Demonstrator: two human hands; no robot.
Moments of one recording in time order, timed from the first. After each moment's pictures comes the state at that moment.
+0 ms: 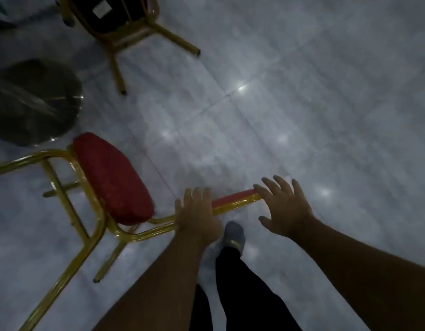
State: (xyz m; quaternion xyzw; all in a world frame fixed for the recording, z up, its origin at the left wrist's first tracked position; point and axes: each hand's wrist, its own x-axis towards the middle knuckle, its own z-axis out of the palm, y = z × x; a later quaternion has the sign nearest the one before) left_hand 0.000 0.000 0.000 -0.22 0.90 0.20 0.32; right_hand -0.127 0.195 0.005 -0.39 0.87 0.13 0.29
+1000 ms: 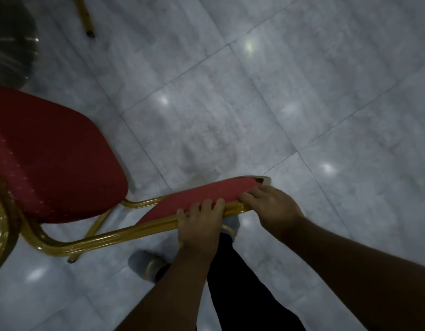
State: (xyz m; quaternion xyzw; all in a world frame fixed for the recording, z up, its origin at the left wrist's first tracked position) left_hand 0.023 0.083 -0.146 -0.19 0.96 0.12 0.15; right_hand -0.124 0.228 -0.145 -0.51 0.82 -0.10 0.24
